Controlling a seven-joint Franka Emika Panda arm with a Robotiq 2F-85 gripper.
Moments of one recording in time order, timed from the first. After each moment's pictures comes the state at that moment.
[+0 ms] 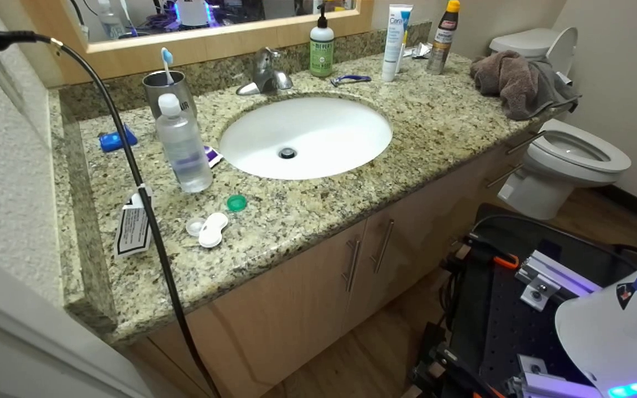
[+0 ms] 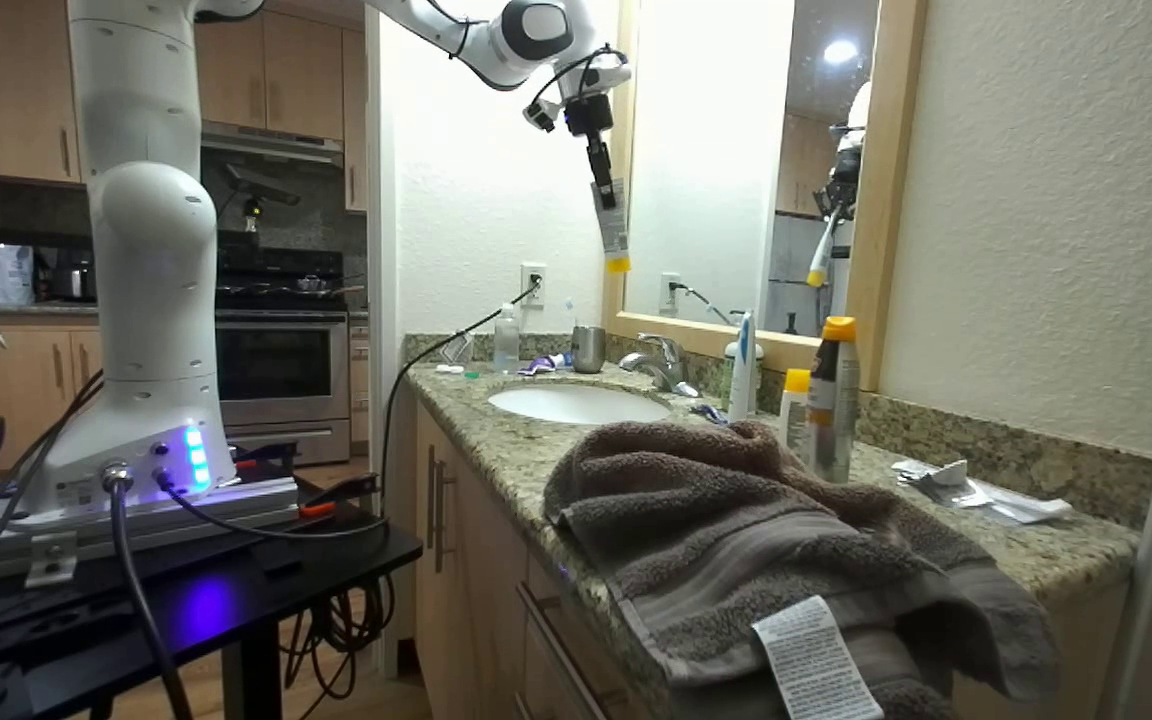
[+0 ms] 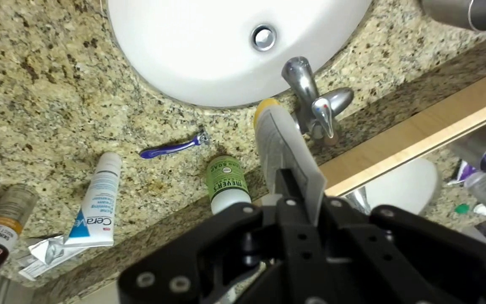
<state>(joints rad) -0.19 -0.02 -0.23 -1.80 -0.03 2.12 0.60</state>
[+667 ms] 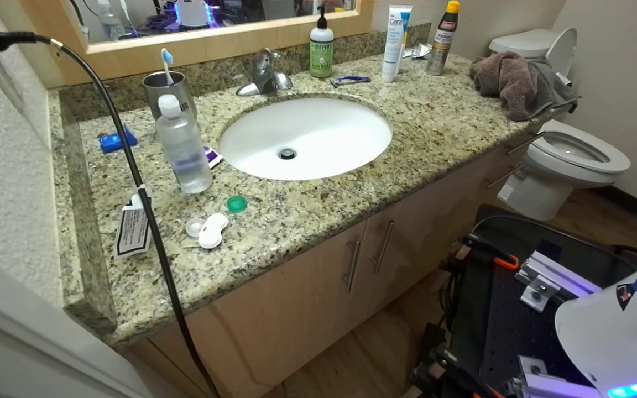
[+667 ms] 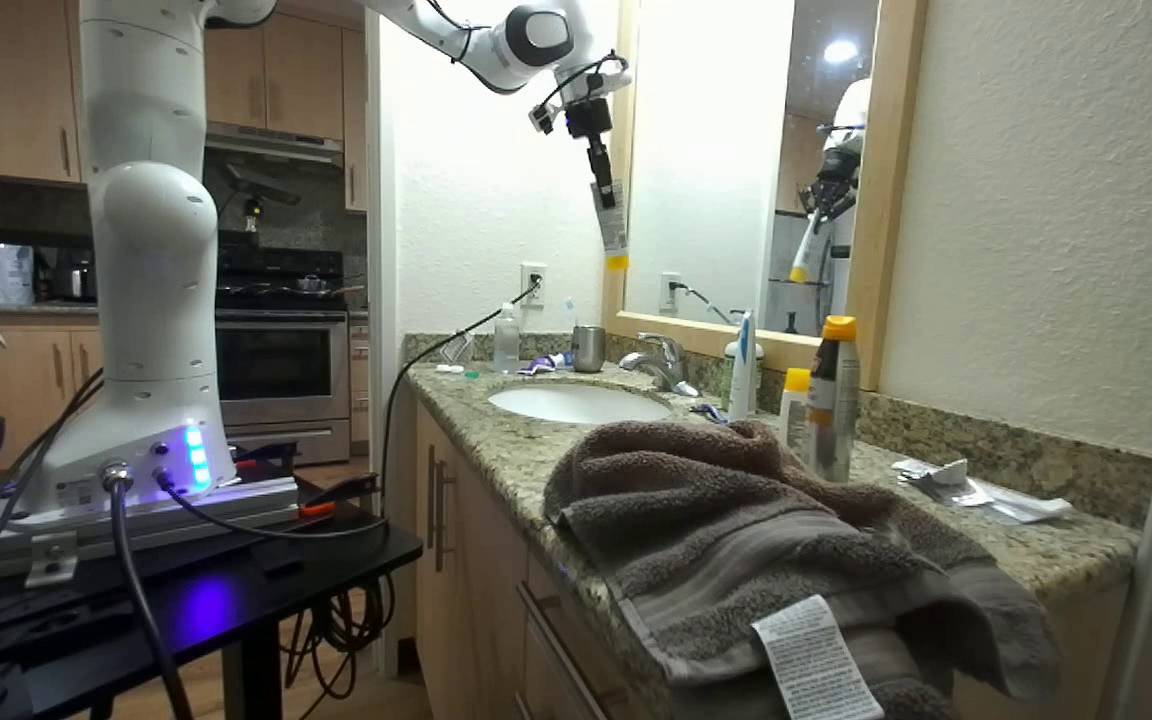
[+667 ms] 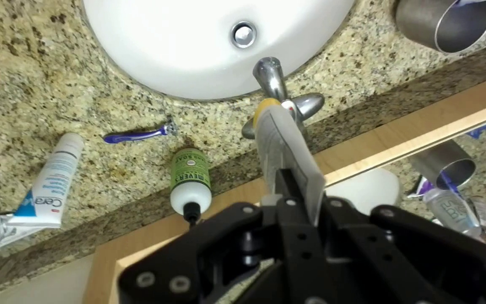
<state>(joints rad) -0.17 0.03 -0.20 -1.73 -0.02 2.12 0.54</state>
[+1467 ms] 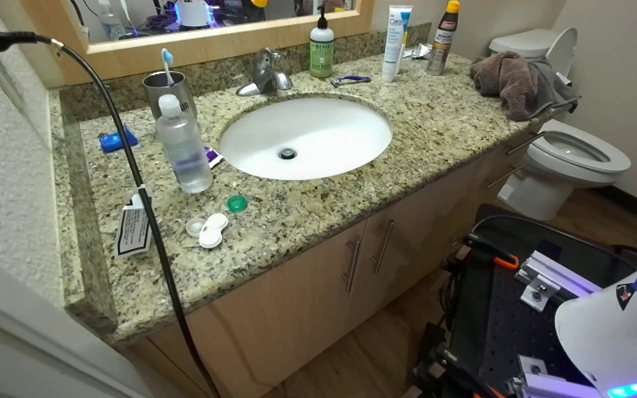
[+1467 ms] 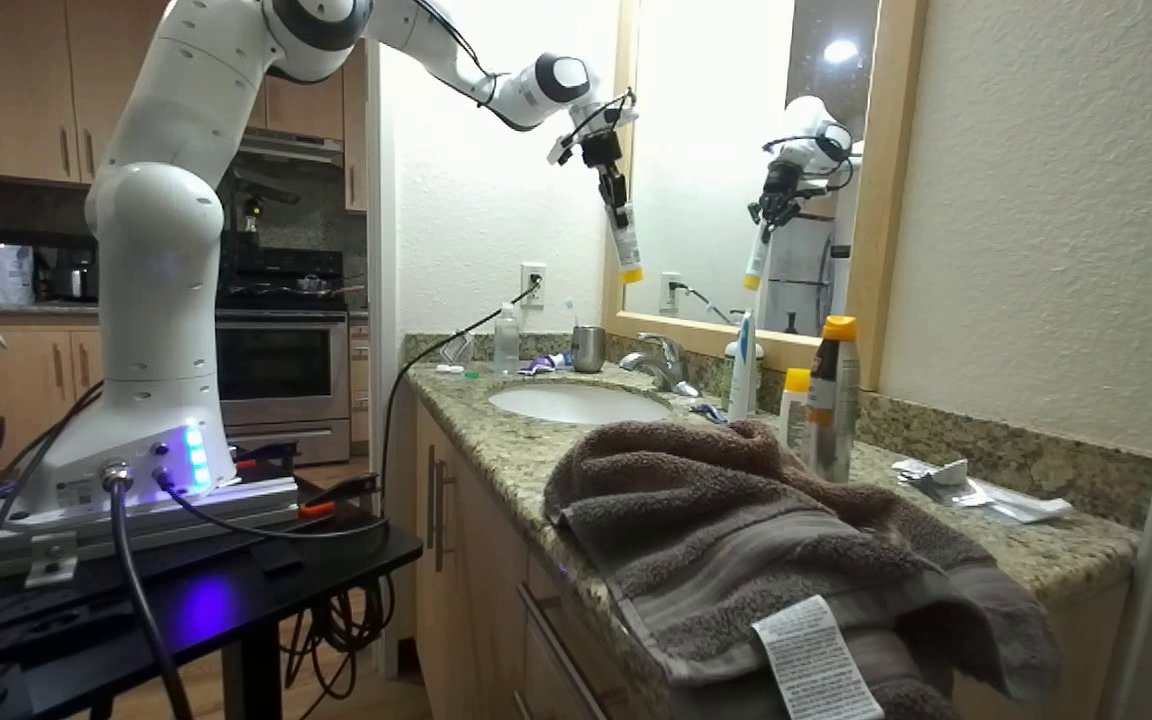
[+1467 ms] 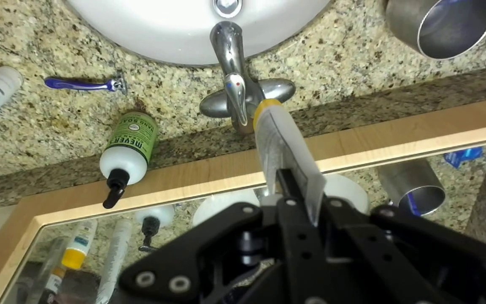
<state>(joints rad) -0.10 0.33 -0.17 -1.39 -0.11 2.05 0.50</state>
